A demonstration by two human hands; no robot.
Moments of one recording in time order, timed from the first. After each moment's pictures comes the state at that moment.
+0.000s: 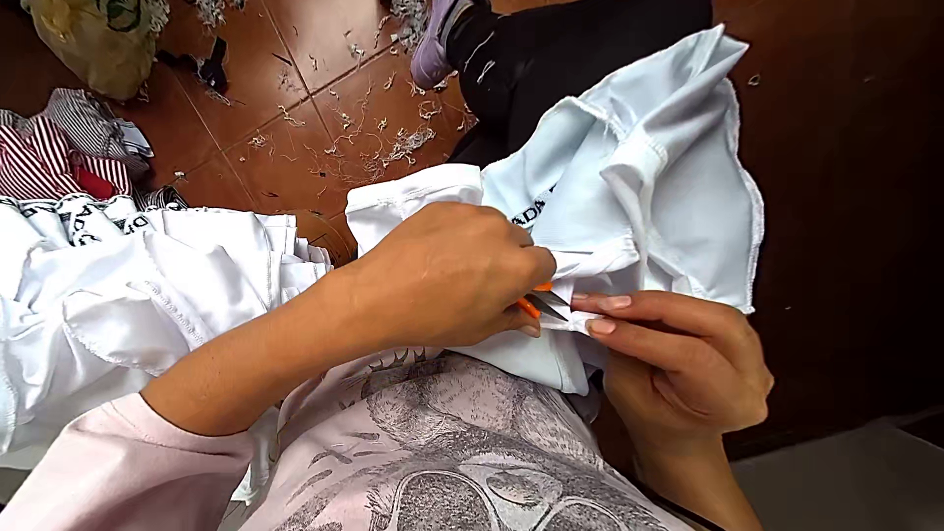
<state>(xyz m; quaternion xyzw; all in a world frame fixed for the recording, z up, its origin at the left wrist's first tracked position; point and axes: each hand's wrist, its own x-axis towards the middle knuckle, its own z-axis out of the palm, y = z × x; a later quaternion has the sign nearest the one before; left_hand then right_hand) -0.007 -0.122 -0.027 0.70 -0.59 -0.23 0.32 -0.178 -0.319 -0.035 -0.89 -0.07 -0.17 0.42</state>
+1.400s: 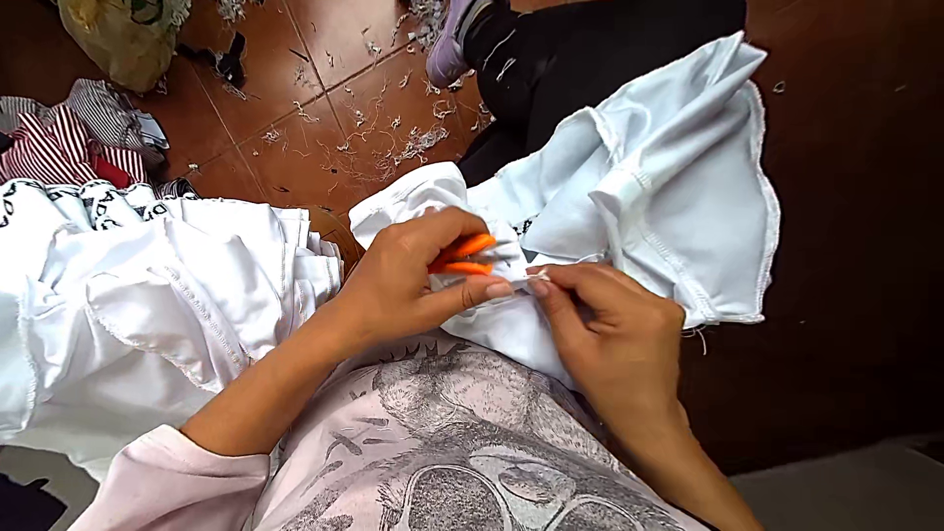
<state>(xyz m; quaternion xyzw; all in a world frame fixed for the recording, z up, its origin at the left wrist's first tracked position) -0.041 -0.080 -0.065 0.73 -0.32 -0.22 0.57 -0.151 -0.283 -0.037 -0.93 0.07 -0.01 0.36</state>
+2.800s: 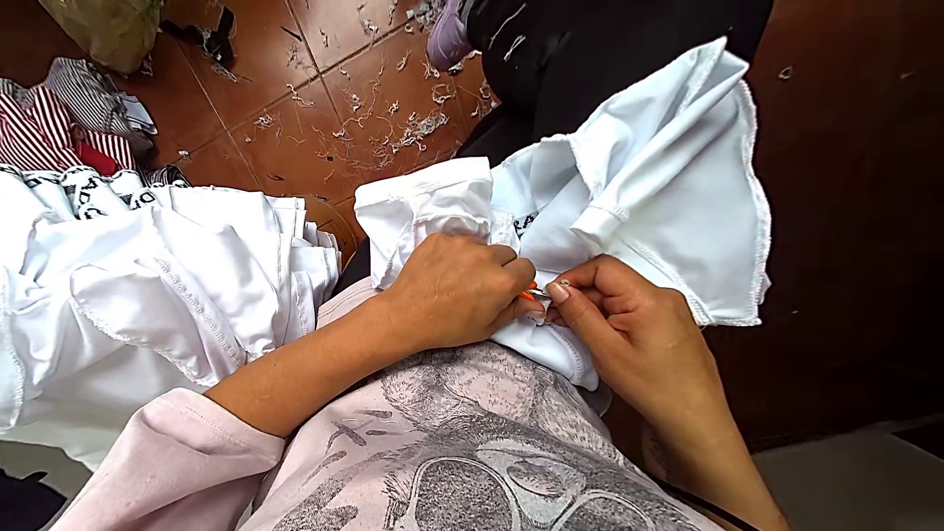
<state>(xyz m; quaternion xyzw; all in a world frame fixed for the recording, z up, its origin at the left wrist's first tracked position) -0.058 -0.115 -0.072 0.77 -0.50 -0.18 0.35 -0.157 -0.301 -0.025 -0.90 0.14 0.16 0.37</state>
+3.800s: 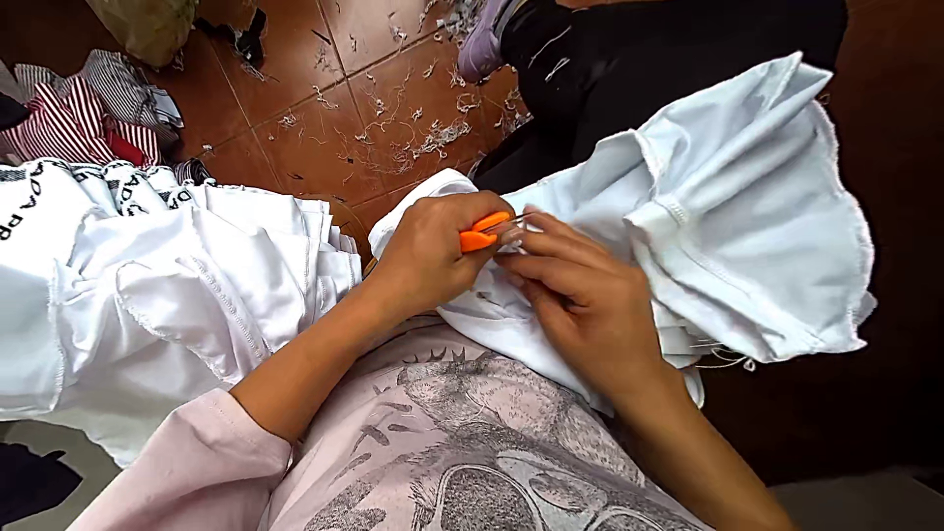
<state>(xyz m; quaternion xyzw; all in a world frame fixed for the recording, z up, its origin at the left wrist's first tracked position) -0.023 -0.084 -0.076 0.77 -0.24 -0.22 0.55 -0.108 -0.269 -0.059 -0.90 -0.07 0.04 0.43</state>
